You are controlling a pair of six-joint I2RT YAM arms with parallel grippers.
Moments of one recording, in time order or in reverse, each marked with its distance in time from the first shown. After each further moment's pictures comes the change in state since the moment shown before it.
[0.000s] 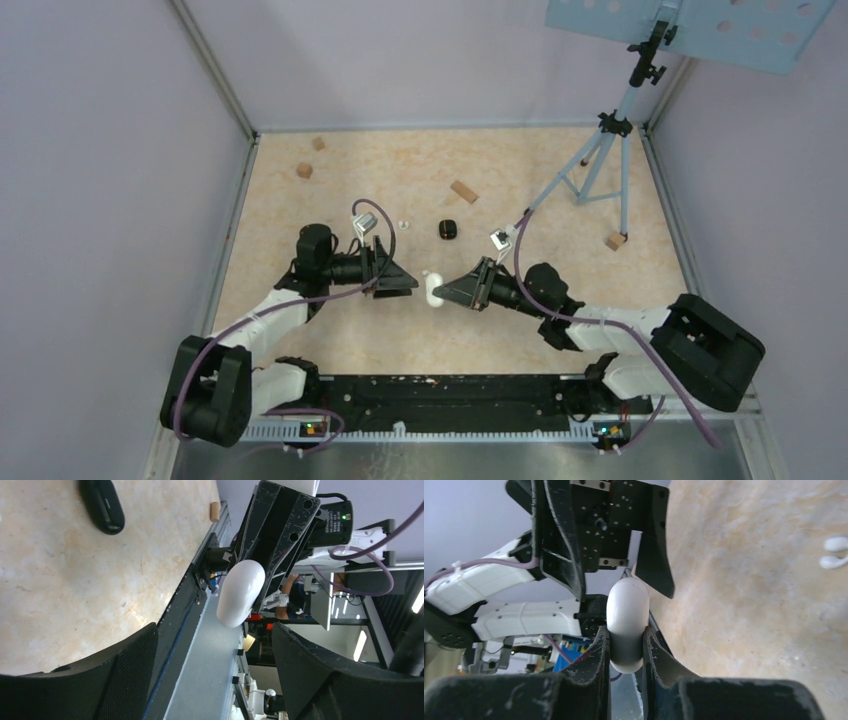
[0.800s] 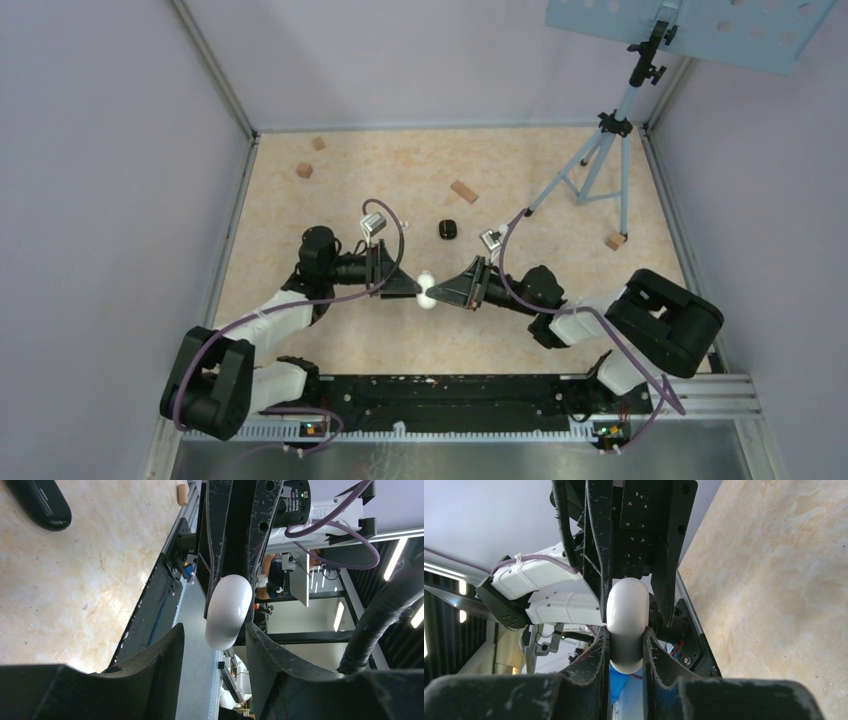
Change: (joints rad) left arm -0.053 0.040 -0.050 0.336 0.091 -0.221; right arm -0.001 0.237 0.001 0.418 -0.118 0.192
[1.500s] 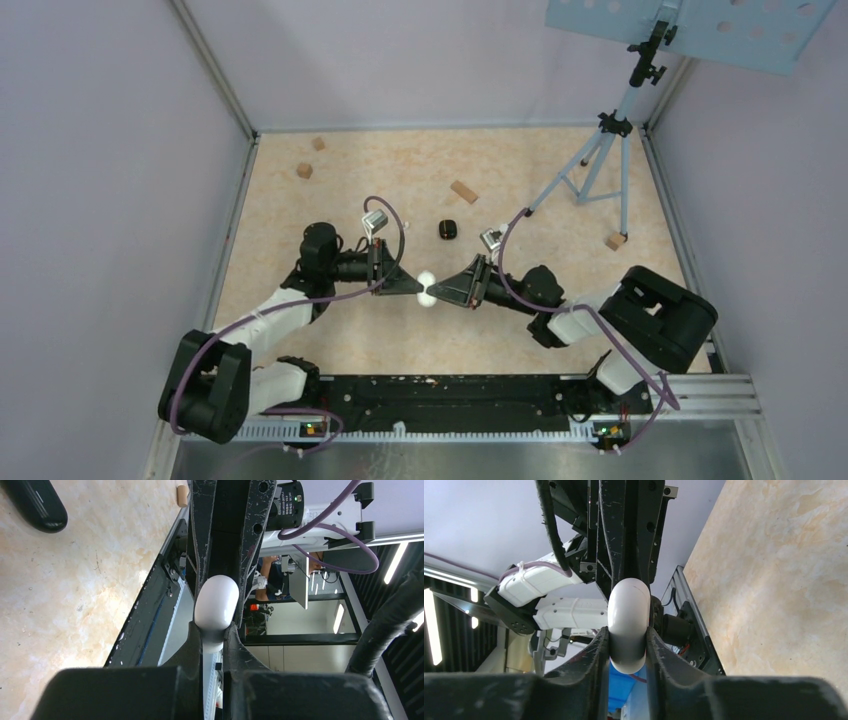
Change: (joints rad) left arm -0.023 -0.010 0.038 -0.065 -0.015 -0.003; right arm -0.006 0.045 0.002 0.057 -0.005 0.047
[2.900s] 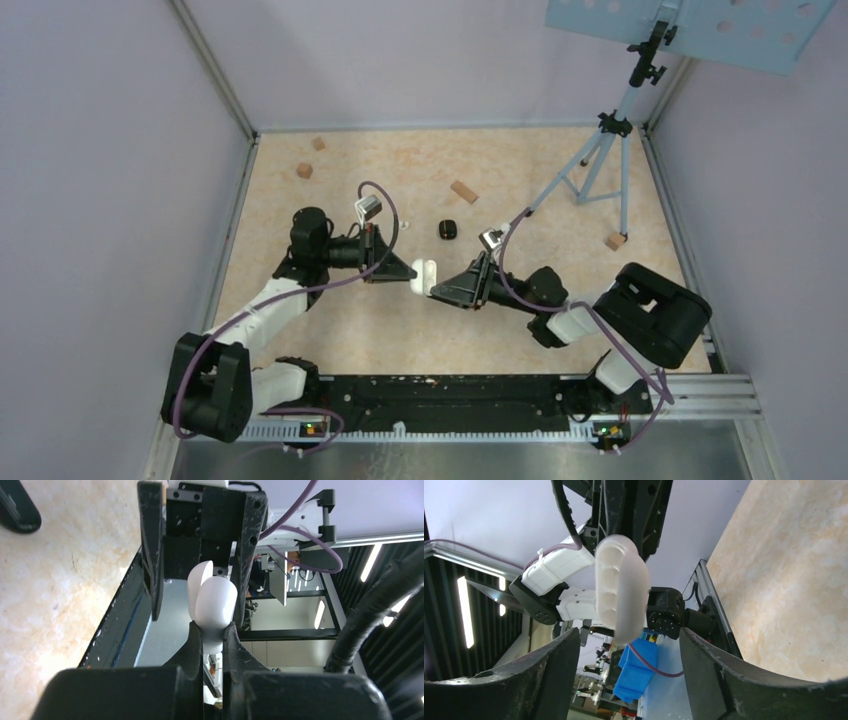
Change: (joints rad) left arm 0.069 -0.005 0.079 -0.077 0.093 -0.058; right arm -0.021 0.040 -0.017 0.131 -0.057 0.090
